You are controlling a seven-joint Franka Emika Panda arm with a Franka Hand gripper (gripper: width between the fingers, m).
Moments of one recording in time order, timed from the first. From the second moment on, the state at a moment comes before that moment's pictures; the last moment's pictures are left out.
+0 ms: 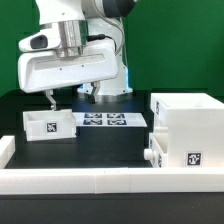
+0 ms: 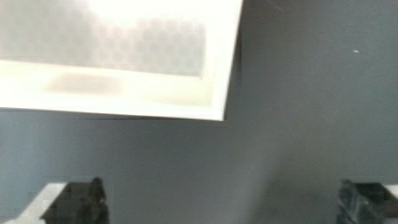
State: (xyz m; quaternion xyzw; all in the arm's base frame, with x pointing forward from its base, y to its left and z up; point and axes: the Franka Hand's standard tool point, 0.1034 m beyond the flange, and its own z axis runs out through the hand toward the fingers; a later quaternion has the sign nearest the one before) arm 0.433 -0.093 0.066 -0.98 -0.18 -0.04 0.05
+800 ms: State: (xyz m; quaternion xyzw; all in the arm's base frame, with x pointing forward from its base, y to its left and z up) arm 0.373 -0.101 0.031 -0.99 -0.16 -0.03 0.04
